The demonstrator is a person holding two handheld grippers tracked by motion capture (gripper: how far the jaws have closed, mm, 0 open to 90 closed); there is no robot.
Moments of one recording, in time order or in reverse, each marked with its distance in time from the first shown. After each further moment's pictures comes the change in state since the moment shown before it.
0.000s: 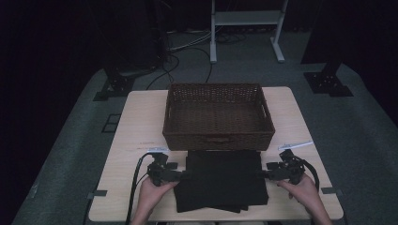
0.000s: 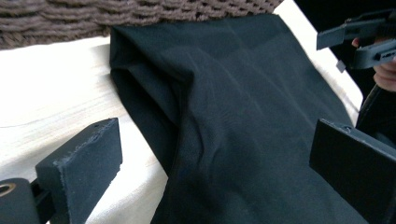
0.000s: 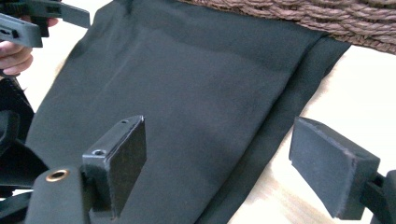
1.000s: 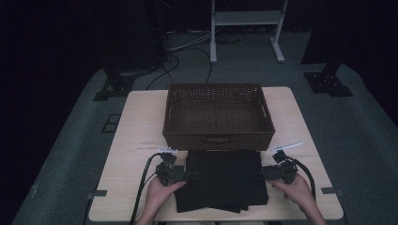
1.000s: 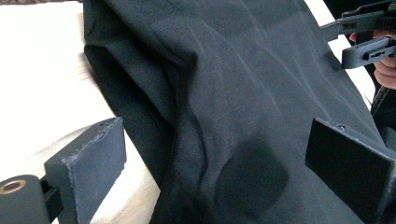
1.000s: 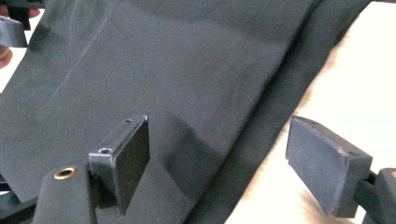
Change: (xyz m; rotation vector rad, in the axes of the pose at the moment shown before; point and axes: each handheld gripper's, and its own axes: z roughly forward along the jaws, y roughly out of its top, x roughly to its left) left arm 0.001 0.001 0.026 0.071 -0.002 -0.038; right arm -0.012 -0.002 0.027 0.086 -0.012 0.049
